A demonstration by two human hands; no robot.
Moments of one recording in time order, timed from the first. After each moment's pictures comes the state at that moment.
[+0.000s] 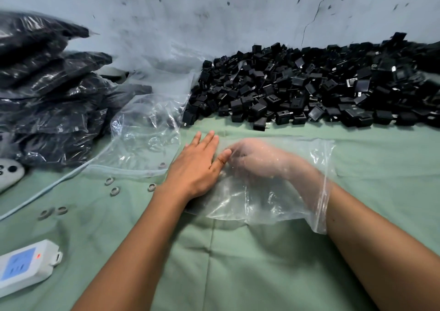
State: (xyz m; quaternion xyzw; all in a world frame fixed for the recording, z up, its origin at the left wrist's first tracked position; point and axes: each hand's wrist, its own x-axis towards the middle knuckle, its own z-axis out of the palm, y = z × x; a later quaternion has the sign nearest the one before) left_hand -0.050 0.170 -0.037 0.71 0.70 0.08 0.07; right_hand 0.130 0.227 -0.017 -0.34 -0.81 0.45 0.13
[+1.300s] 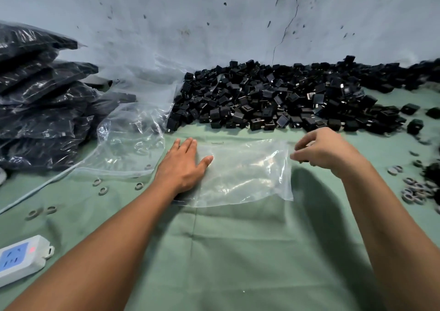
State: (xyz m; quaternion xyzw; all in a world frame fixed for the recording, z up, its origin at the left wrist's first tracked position) left_hand -0.043 0.168 -0.032 0.68 0.73 0.05 0.06; right_hand 0.281 0.203 0.026 -0.68 -0.63 0.30 0.23
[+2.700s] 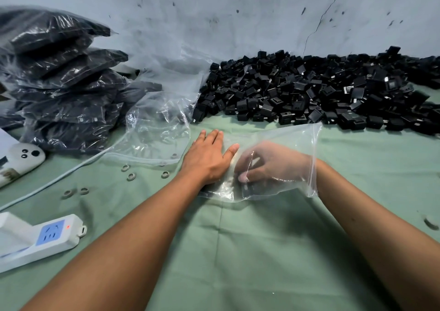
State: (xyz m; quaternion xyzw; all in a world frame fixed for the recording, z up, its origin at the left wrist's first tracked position) left_hand -0.042 0.168 -0.033 0.67 0.73 0.06 0.07; right_hand 0.161 0.204 -0.013 -0.31 -0.83 0.45 0.11
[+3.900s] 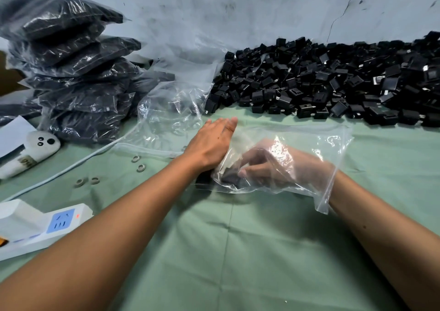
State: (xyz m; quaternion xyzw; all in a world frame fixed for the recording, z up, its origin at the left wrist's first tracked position) left_hand -0.061 0.167 -0.021 0.64 0.71 0.22 0.17; right_hand 0.143 0.209 -0.037 -0.21 -0.70 0.68 0.06
